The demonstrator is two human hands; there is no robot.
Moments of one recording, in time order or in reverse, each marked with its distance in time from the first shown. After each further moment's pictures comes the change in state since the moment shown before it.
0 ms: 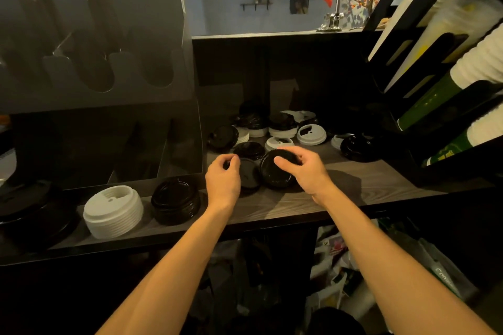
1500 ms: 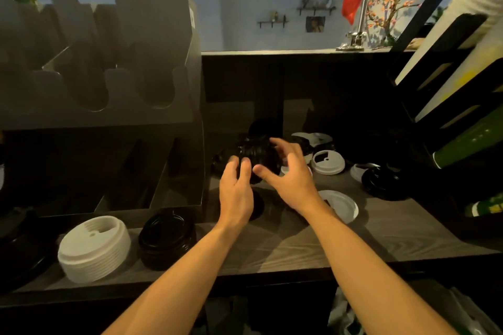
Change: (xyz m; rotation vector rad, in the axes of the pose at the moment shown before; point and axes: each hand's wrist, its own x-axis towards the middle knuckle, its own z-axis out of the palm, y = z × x) left_hand 0.034 0.021 0.030 -0.169 0.020 0.137; right_hand 0.069 -0.004 0.039 -0.376 0.046 -0.255
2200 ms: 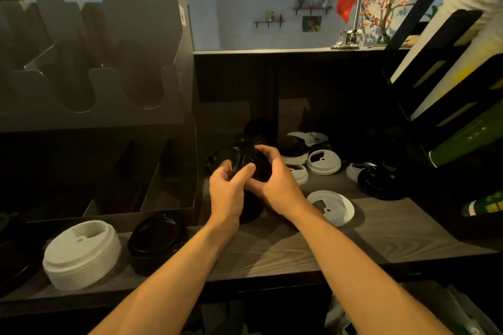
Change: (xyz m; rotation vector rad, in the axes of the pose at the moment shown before) left_hand 0.001 -0.001 -0.004 -0.227 -0.072 -0.070; right_hand -0.009 -0.015 0.009 0.212 -0.169 0.109
